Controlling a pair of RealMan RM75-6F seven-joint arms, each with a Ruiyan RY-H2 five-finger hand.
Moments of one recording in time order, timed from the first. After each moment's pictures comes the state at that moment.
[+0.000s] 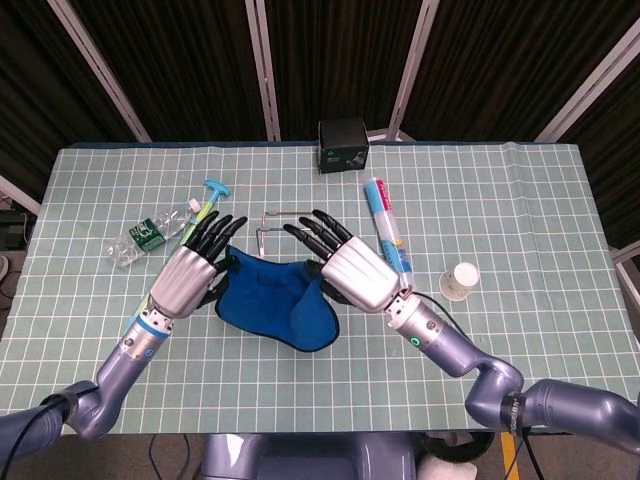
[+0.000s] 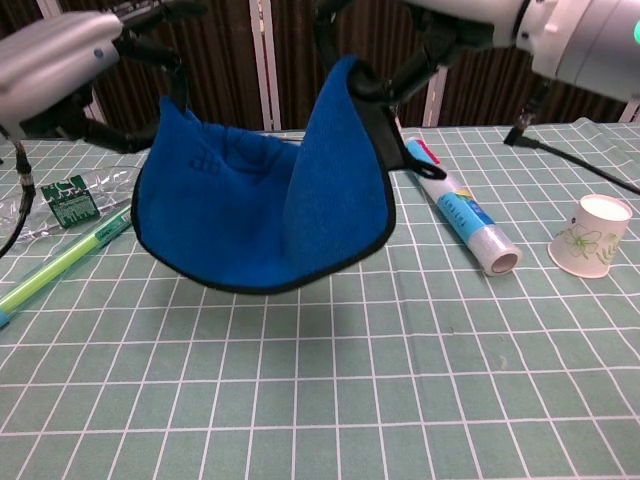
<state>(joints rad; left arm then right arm) -0.64 -1.52 -0.14 -1.37 1.65 1.37 0.10 0.88 -1.36 0.24 -1.62 -1.57 1.10 -0.15</state>
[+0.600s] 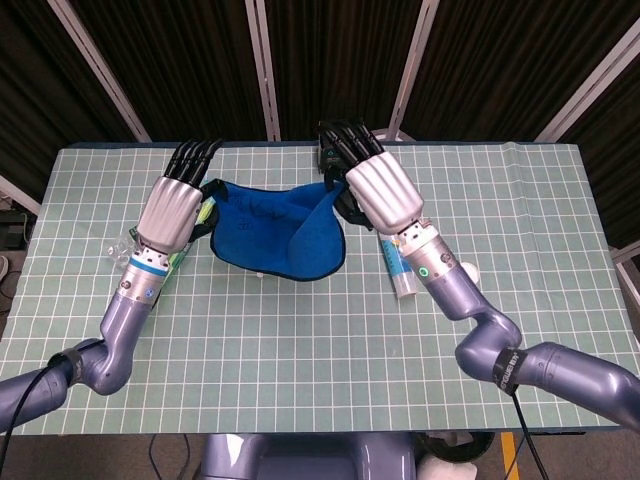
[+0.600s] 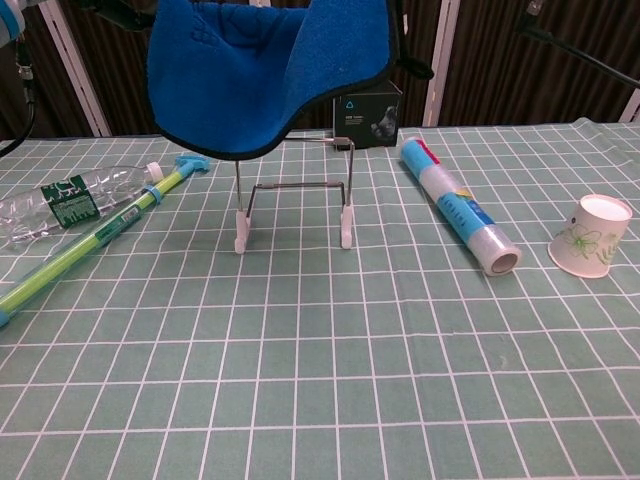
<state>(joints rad) -0.77 -1.45 -0.36 -1.41 1.37 1.21 0.20 0.97 -1.33 0.44 -1.49 -1.29 1.01 -0.10</state>
